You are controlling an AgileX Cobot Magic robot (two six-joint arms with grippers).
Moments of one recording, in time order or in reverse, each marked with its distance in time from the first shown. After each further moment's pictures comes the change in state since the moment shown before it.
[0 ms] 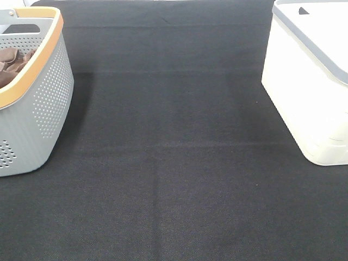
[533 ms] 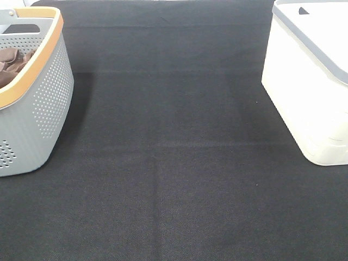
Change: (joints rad) left arm 0.000 0.000 0.000 0.000 0.000 0.000; right arm 0.000 0.000 0.000 0.000 0.000 0.000
